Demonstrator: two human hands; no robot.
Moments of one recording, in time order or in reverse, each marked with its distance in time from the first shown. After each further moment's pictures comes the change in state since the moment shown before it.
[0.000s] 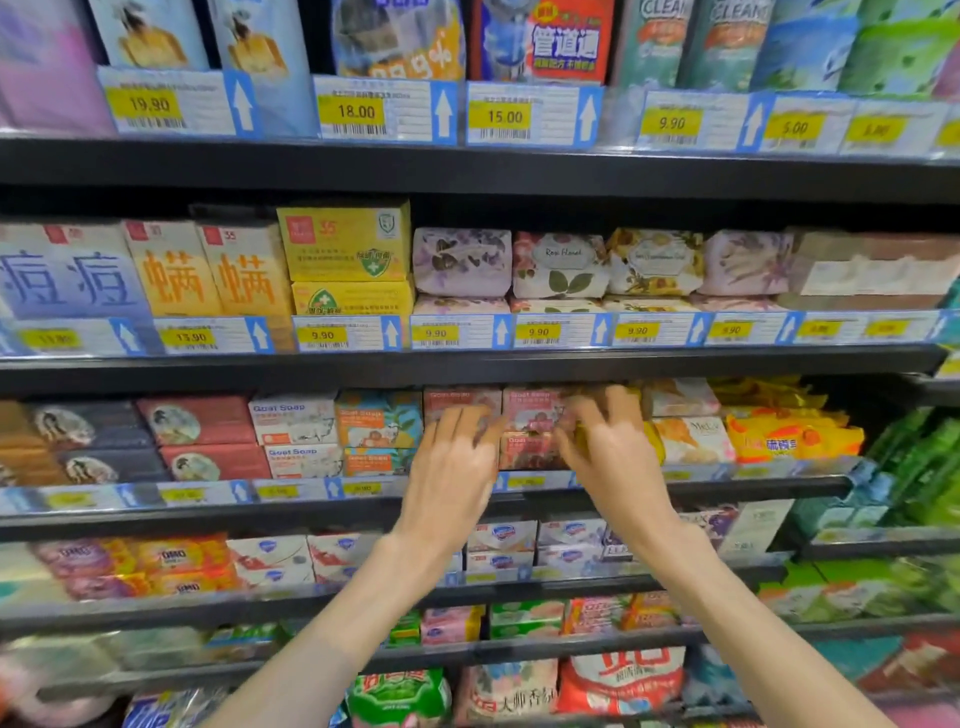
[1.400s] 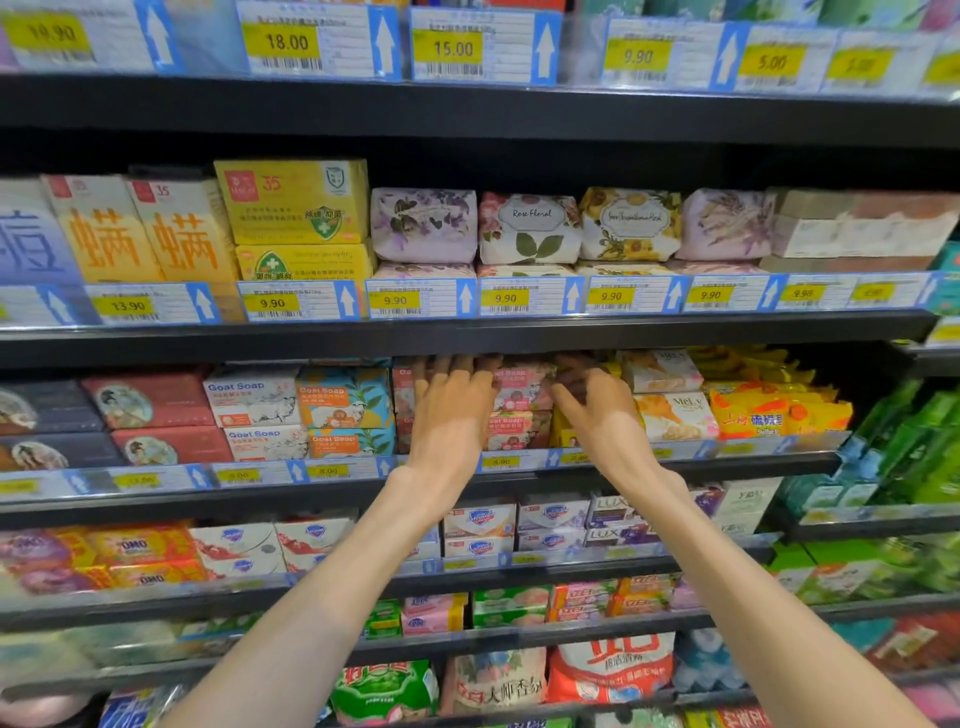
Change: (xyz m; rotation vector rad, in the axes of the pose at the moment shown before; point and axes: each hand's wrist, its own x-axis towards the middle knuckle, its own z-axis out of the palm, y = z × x) left_hand 0.057 0.030 0.008 -0.050 -0.277 -0.303; right_hand 0.029 0.024 0.010 0.395 -0.200 0.401
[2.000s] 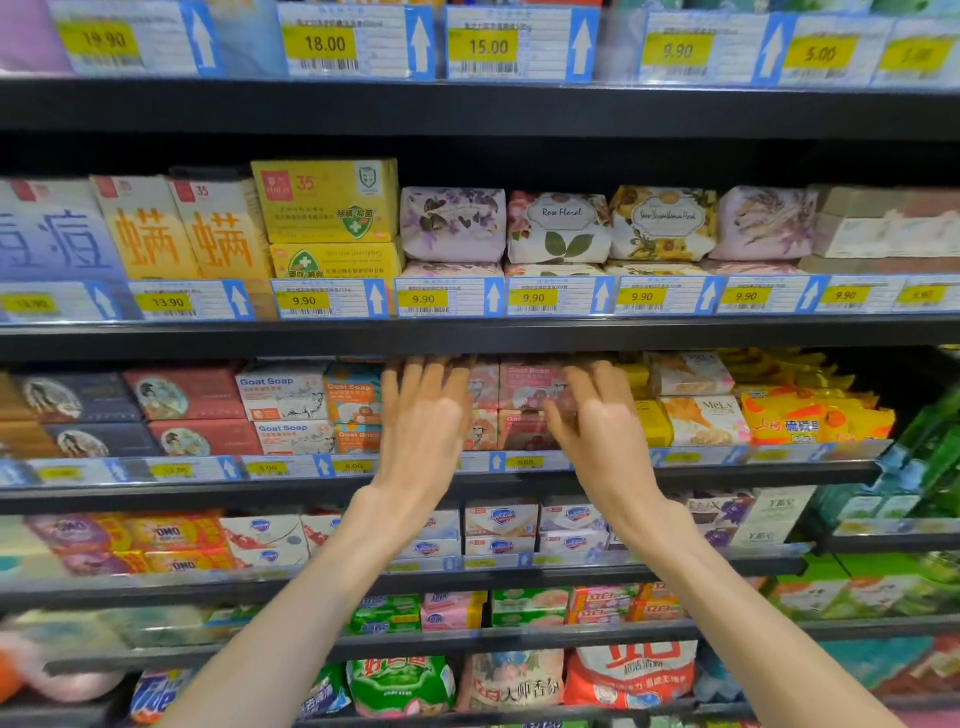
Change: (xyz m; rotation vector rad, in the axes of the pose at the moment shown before) left_hand -0.026 -0.055 0.000 0.142 0.381 0.126; right_hand -0.034 -0.016 0.020 -0.275 0.249 -0.424
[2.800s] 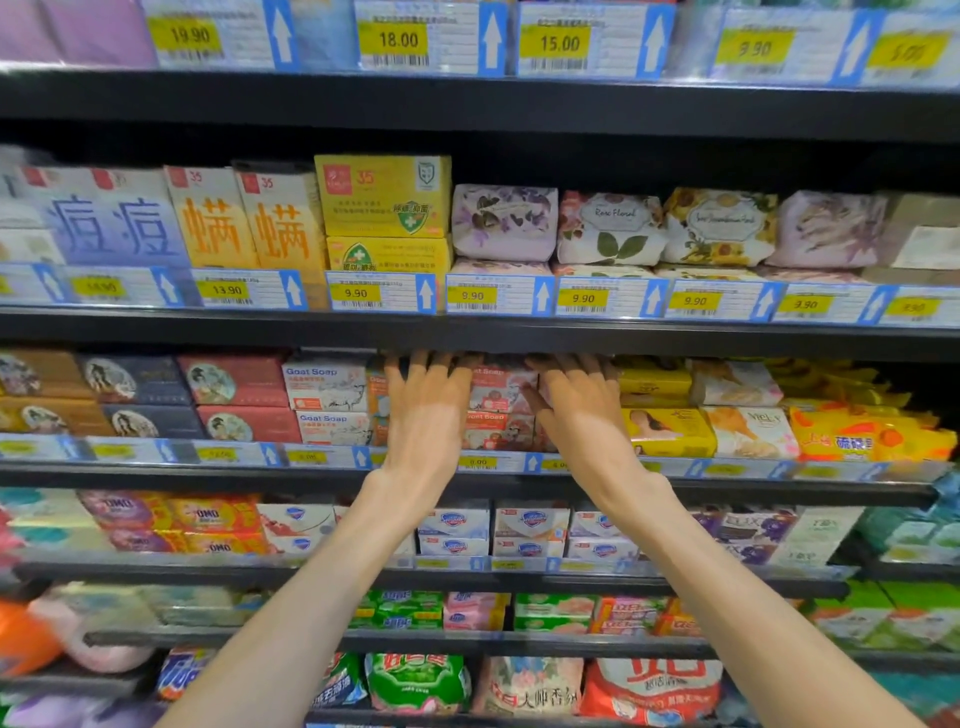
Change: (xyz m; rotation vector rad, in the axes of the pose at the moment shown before) left_hand 0.002 -0.035 0.005 0.062 0.023 -0.053; right_hand 0.038 -0.044 0.031 -0.141 -0.286 0.014
